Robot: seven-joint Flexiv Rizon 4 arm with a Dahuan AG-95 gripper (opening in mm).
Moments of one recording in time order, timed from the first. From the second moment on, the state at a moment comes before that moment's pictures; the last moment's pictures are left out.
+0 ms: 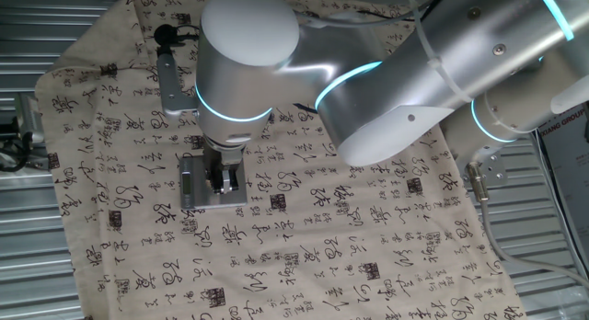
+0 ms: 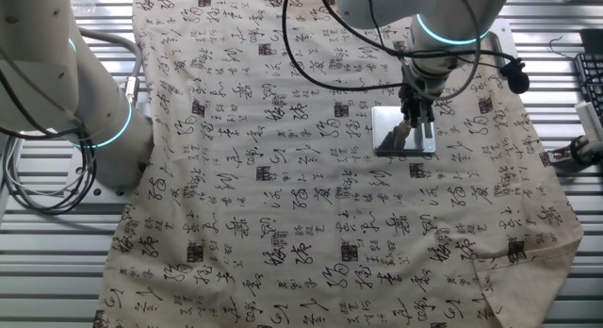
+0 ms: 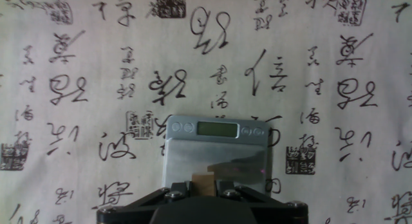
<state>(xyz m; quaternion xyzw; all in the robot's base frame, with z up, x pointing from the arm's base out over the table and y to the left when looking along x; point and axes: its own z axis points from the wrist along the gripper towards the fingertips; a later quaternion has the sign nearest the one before) 0.568 0.061 0.052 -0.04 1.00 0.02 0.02</state>
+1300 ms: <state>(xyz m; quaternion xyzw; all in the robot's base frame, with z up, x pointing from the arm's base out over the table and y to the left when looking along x) 0.568 0.062 0.077 -0.04 1.00 0.02 0.01</state>
